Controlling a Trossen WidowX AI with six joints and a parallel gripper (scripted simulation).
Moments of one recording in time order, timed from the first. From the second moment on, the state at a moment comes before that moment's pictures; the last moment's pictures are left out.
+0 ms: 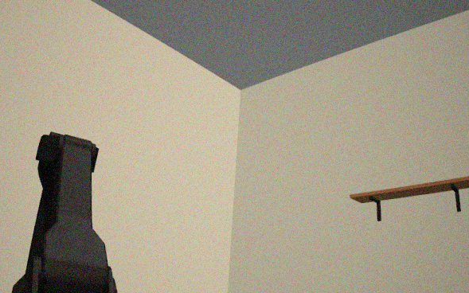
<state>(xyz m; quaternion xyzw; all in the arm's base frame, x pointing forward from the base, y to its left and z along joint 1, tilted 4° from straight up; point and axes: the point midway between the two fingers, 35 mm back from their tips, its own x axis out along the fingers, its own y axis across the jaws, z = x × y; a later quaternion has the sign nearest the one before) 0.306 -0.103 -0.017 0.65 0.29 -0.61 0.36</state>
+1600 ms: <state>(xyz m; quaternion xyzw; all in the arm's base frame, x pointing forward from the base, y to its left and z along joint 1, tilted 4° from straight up) 0.279 -0.135 0.034 0.60 0.37 -0.57 0.43</state>
